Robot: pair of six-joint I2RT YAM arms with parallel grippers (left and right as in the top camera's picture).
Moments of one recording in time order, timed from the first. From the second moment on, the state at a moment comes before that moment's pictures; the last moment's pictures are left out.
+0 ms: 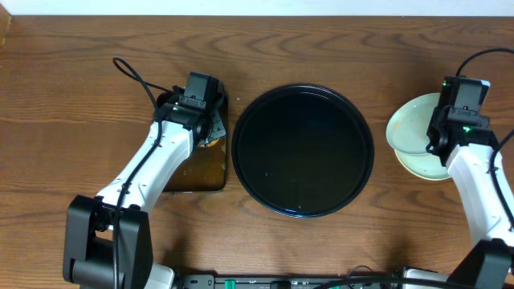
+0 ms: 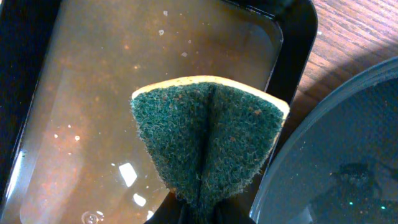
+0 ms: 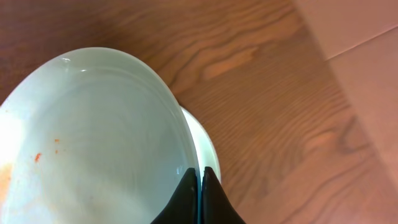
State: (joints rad) left arm -0.26 1.65 1.13 -0.68 -0.11 -0.59; right arm -0.16 1.48 1.01 -0.47 0.54 0.09
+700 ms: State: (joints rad) left arm -0.26 1.65 1.13 -0.68 -0.11 -0.59; right arm -0.19 1.53 1.01 -0.45 0.12 0.13
